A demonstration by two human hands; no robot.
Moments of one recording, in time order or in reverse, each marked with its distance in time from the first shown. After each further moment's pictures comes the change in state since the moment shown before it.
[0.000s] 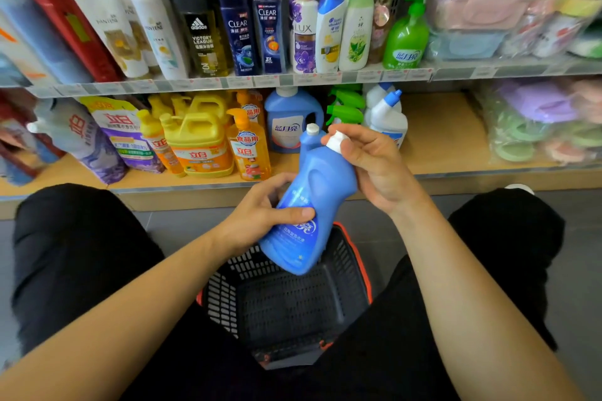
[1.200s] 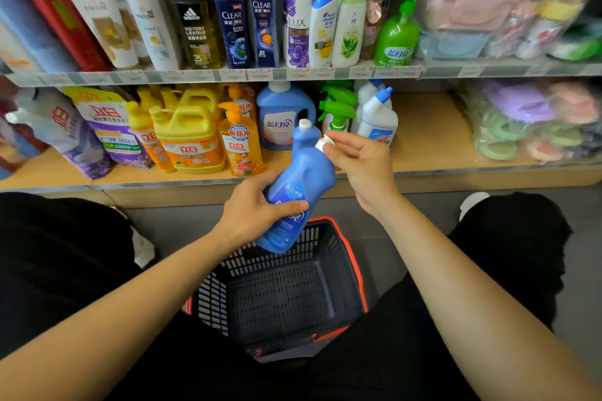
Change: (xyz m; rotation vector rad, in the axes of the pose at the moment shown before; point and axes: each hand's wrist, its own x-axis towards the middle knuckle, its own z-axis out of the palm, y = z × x) left_hand 0.005 -0.025 -0.008 0.495 0.230 0.051; right_hand -0.004 0.029 -0.003 -0.412 0.354 -0.060
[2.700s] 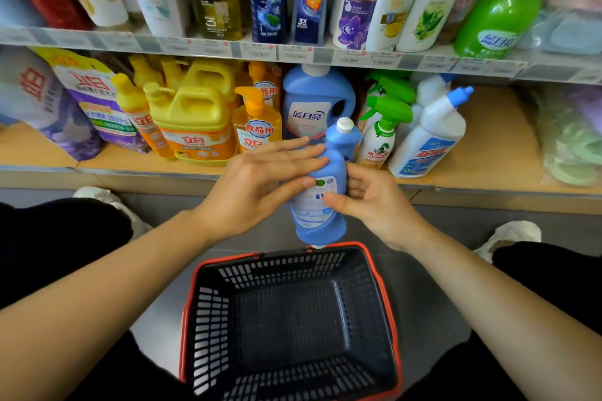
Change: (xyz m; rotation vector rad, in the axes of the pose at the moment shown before) left_hand 0.089 -0.030 -0.062 0.390 -0.006 0.628; right_hand 0.061 0.073 0.031 -0.021 -0.477 0.164
